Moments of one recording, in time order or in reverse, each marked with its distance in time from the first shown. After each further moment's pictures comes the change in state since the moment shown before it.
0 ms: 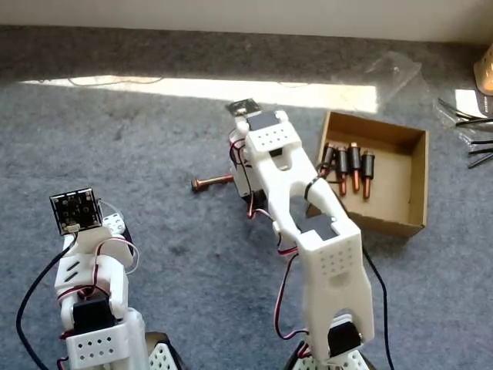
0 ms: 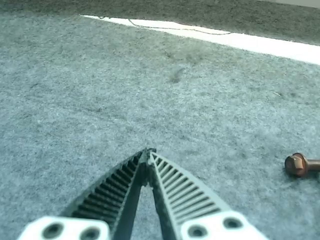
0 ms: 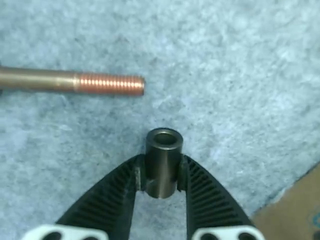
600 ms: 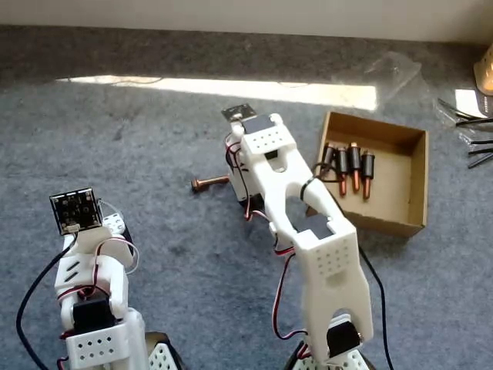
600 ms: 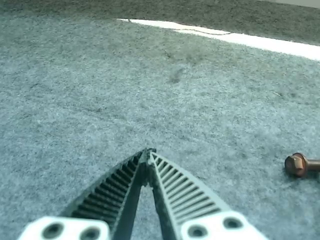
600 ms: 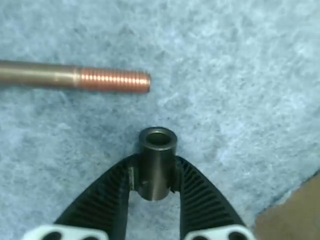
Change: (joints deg) left arm 0.0 0.0 0.0 0.0 0.0; right arm -0.7 0.5 0.1 0.1 0.0
